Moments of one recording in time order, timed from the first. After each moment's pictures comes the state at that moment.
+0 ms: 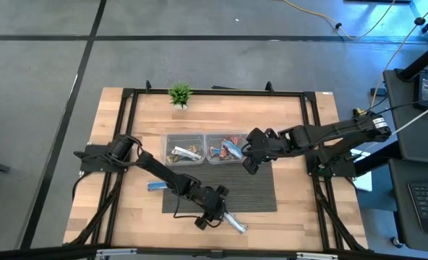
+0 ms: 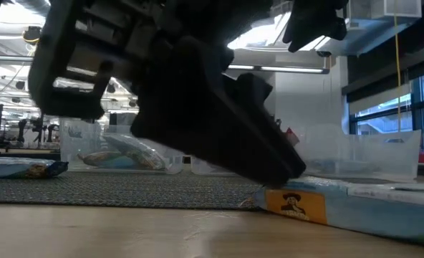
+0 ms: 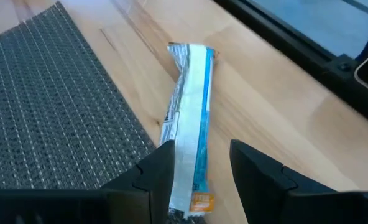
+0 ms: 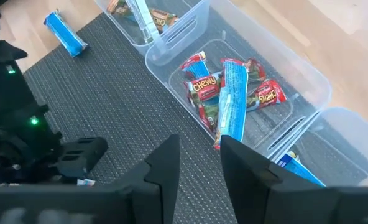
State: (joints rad) left arm -0.40 2.10 1.18 0.27 0.08 0.14; right arm 0.22 1.40 1.27 -0.87 0.31 0.80
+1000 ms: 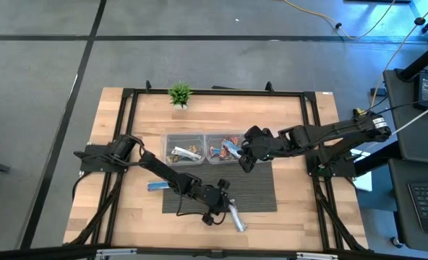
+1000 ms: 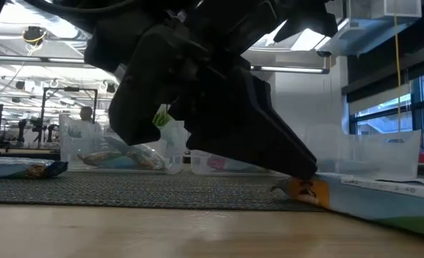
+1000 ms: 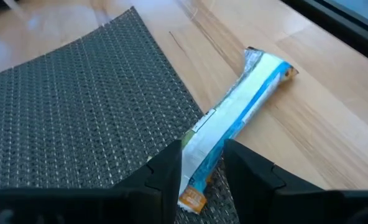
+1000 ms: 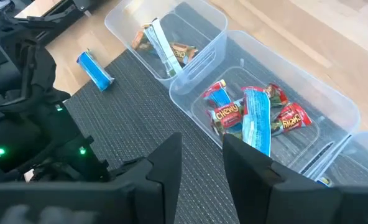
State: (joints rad) left arm -0.38 2.12 1.18 0.34 -0.10 0.14; right arm 0.22 1.40 1.27 -0.74 0.35 0.83
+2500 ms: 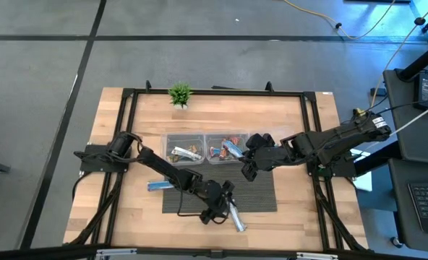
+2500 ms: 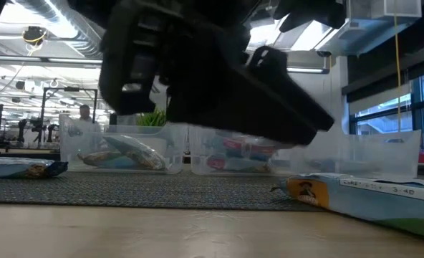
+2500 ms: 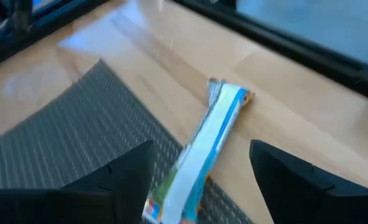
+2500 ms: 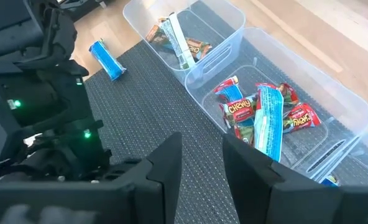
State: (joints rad) left arm -0.35 2.08 1.19 0.34 0.09 0.35; right arm 0.32 1.41 1.27 -0.74 0.41 0.83
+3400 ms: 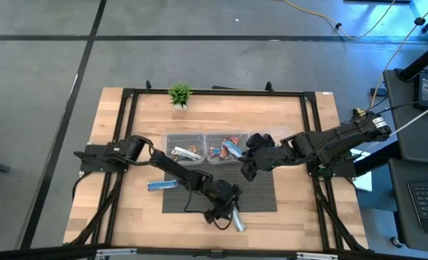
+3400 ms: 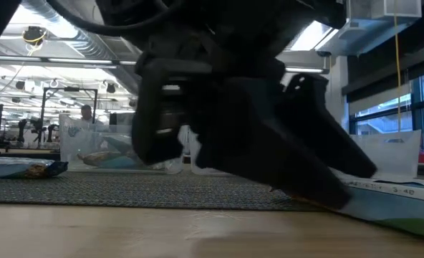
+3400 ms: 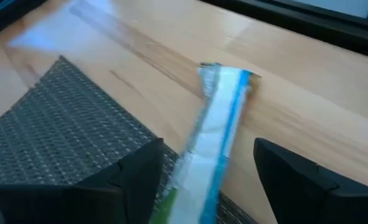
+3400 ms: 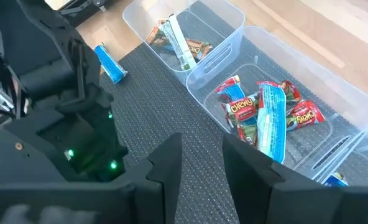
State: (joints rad) left arm -0.31 2.22 1.35 0.23 0.24 0.46; right arm 0.32 1.41 1.27 -0.74 0.41 0.86
